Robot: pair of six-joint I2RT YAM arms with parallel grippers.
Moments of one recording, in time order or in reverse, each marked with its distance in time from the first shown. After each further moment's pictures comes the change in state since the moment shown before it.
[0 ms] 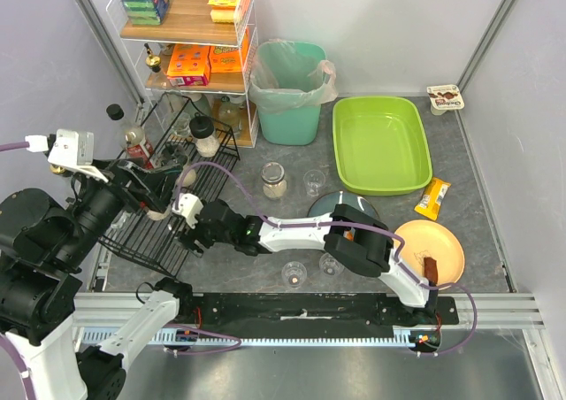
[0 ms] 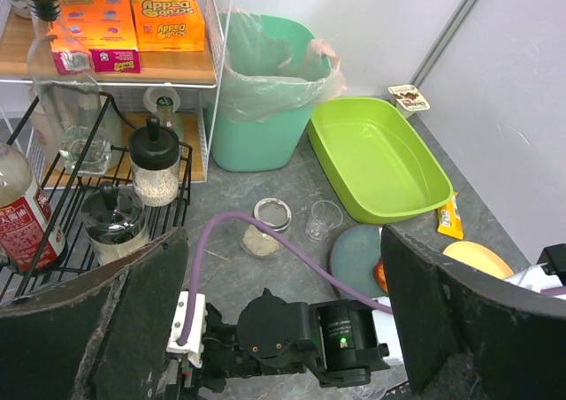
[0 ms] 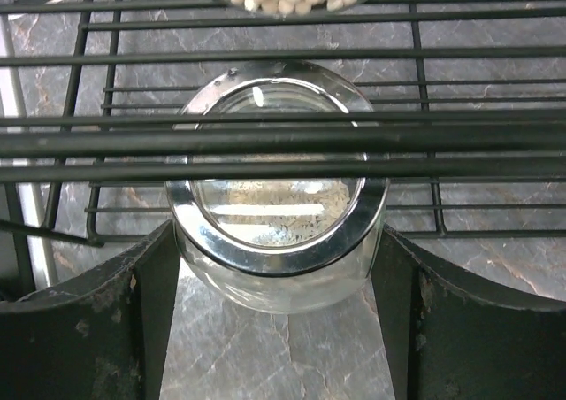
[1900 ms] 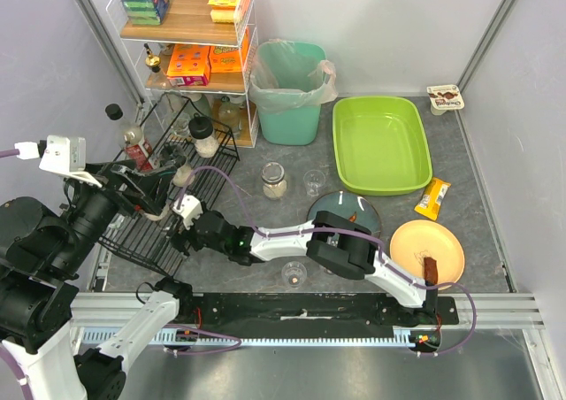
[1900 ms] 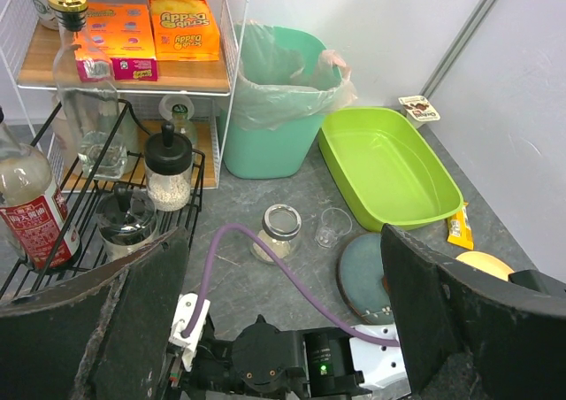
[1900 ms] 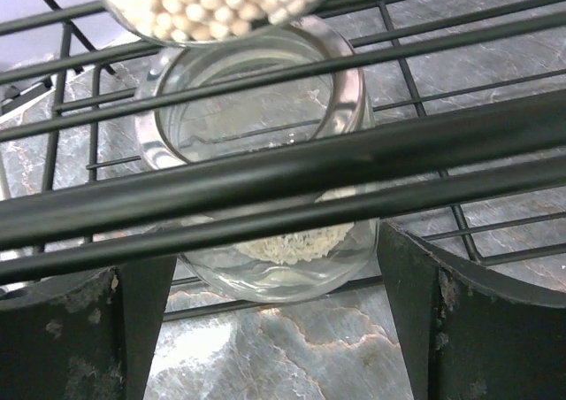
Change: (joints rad) left arm 0.000 -0.021 0.003 -0.001 -0.036 0.010; right arm 0.032 0.145 0.068 0.212 0.158 0.146
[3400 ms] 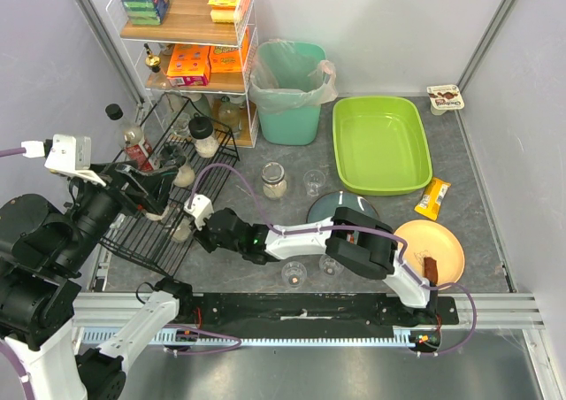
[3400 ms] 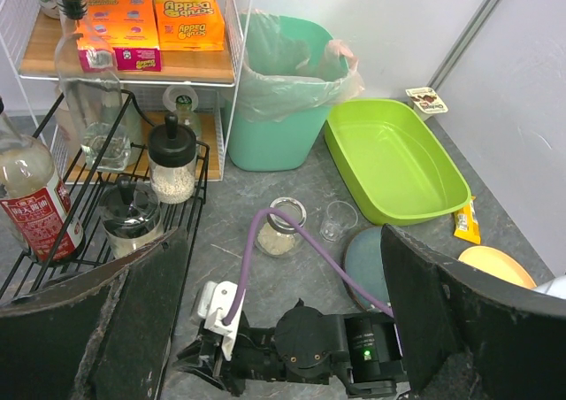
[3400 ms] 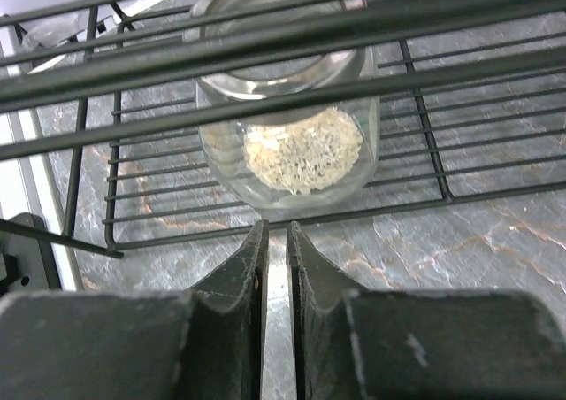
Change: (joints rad) left arm 0.000 0.000 -0.018 -0.008 -0.007 0.007; right arm -0.009 -0.182 -0.212 -0.027 -0.059 0.000
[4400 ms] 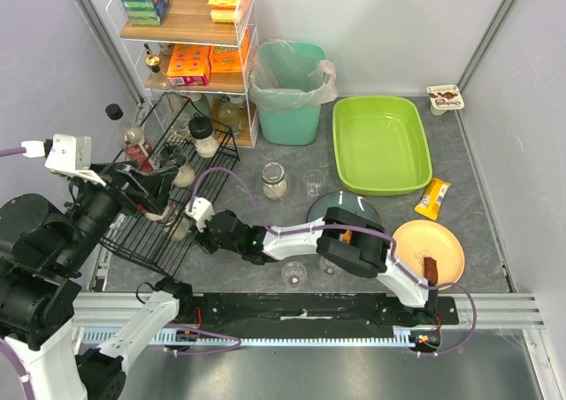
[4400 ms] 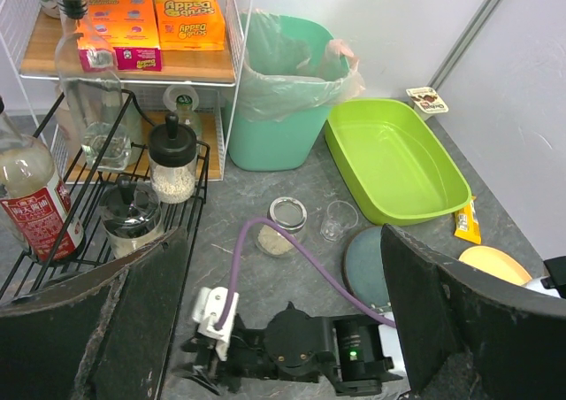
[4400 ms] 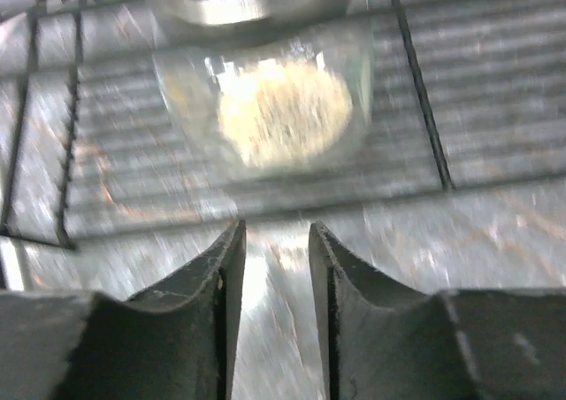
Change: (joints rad) left arm 0.000 0.000 0.000 0.000 -0.001 0.000; right arm -0.013 0.092 0.067 0.032 -0.006 -0.026
